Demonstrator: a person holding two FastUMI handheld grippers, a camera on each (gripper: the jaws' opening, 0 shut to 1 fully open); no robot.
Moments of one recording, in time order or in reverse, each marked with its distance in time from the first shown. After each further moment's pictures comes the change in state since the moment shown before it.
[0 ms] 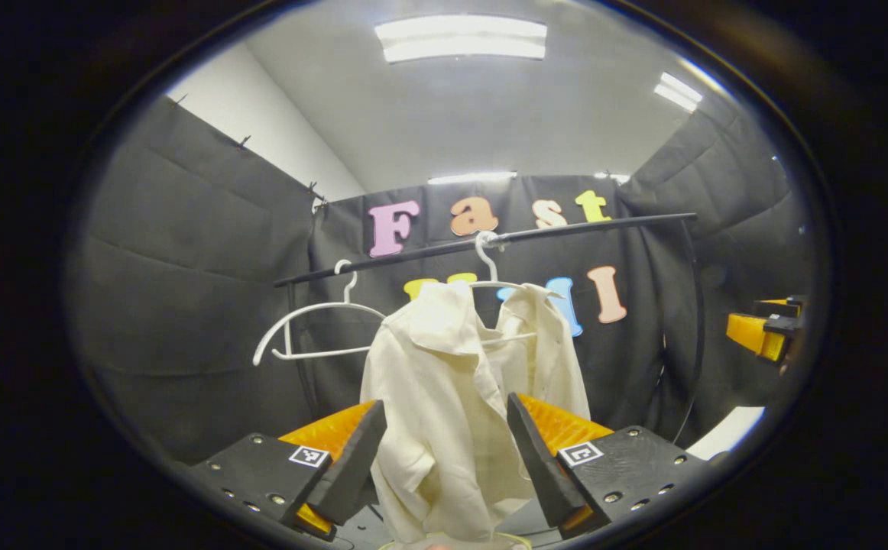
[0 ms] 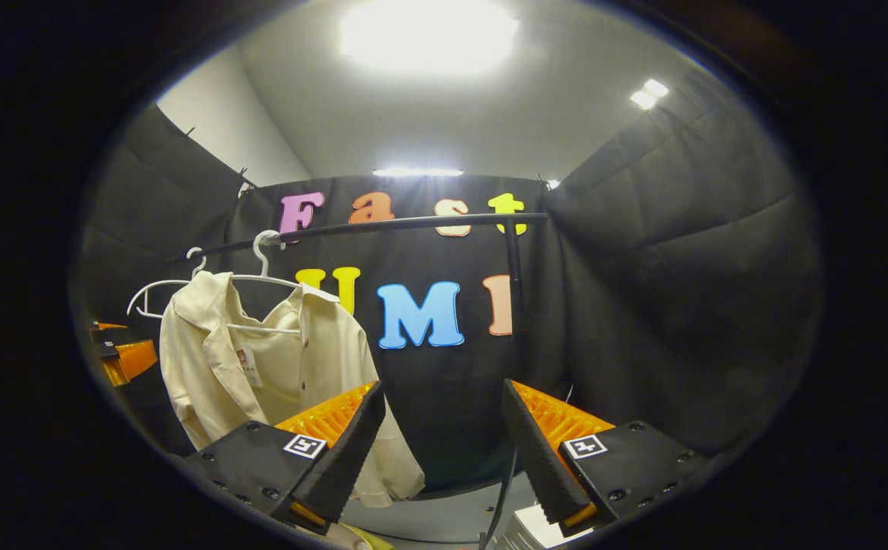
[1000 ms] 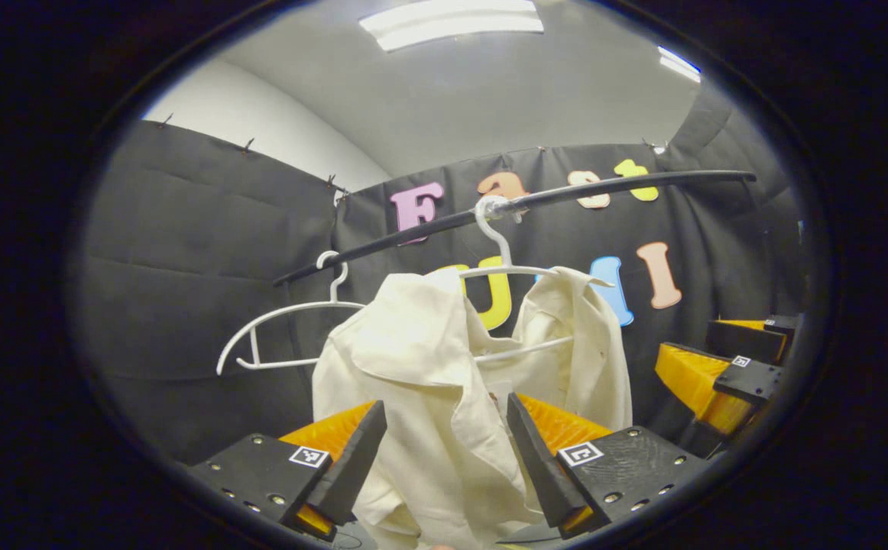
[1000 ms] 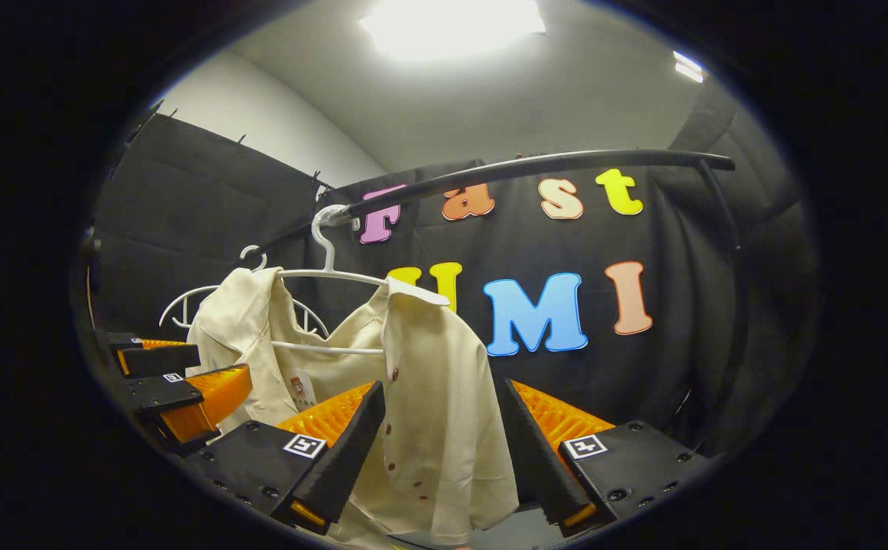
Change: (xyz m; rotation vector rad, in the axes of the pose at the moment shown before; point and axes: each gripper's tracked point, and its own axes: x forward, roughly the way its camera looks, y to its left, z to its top) left arm 0.122 -0.037 -0.014 0.052 0.078 0.190; right arm 0.137 0.141 -0.015 0.049 0.003 0.400
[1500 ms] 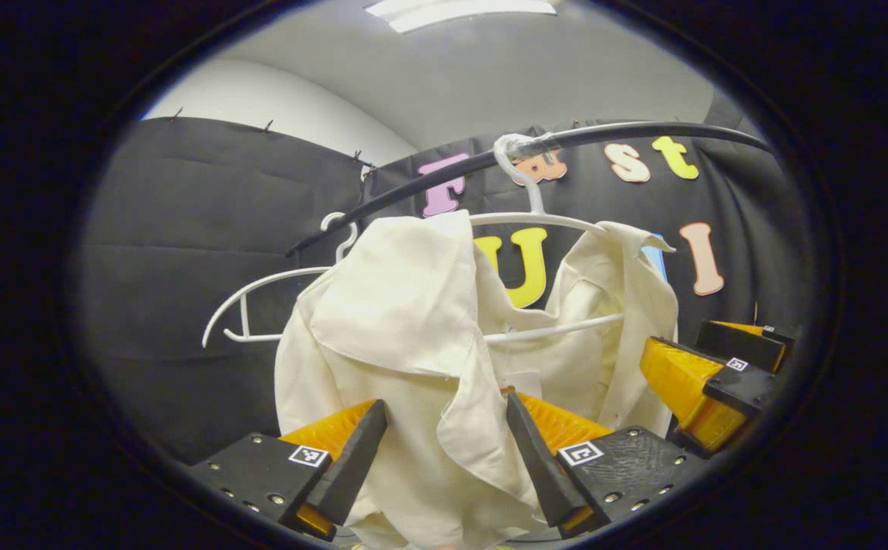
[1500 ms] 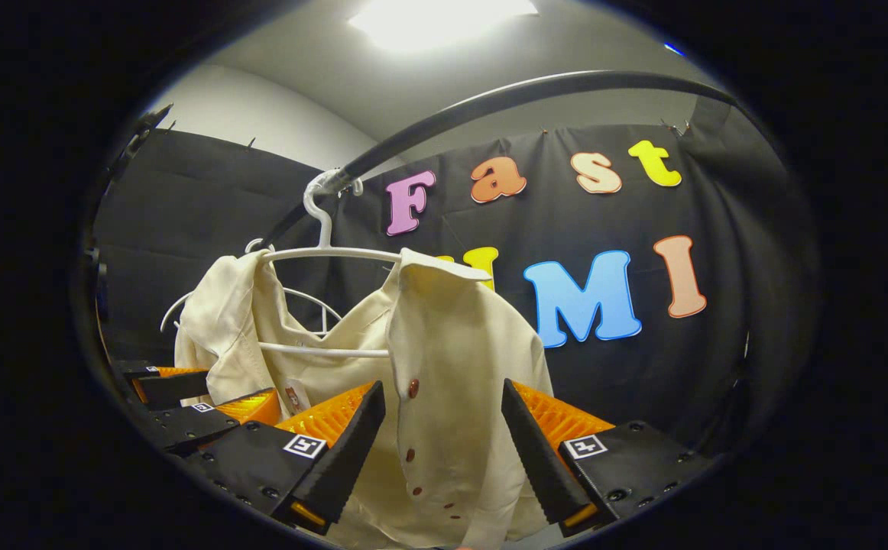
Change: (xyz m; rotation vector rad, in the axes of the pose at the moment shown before) left arm 0.050 0.007 -0.034 -0.007 0.083 0.159; right arm 0.071 0.025 -0.025 0.063 0.035 0.142
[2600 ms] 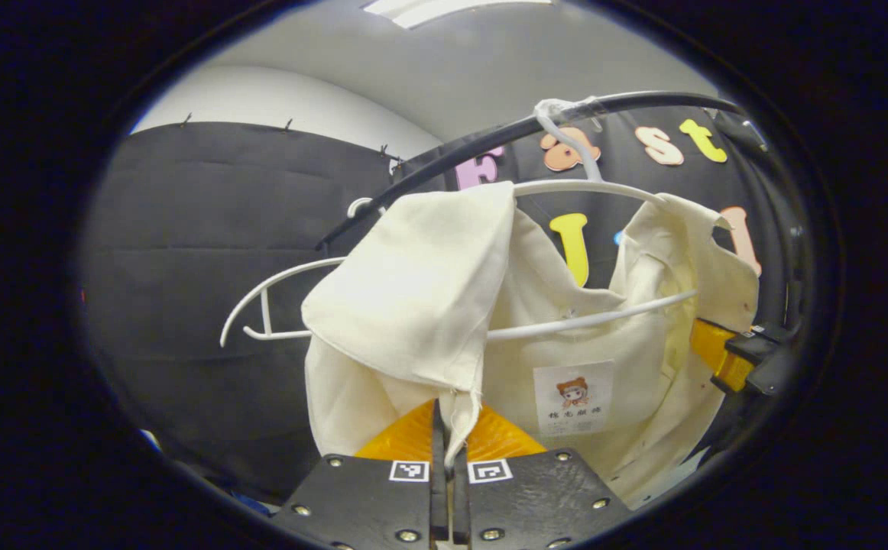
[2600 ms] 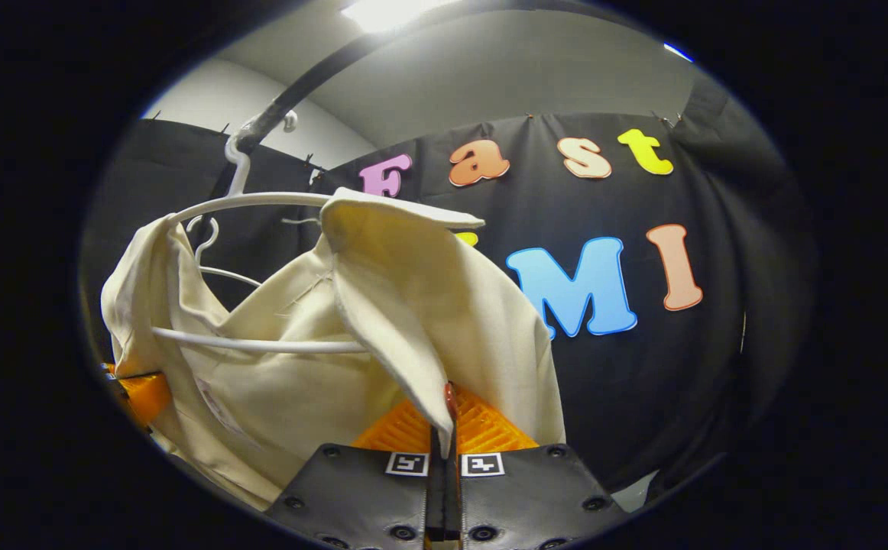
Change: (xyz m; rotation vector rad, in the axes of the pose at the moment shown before) left arm 0.025 0.031 -0.006 0.027 0.023 0.112; right arm 0.075 -0.025 -0.017 -0.029 0.020 -0.093
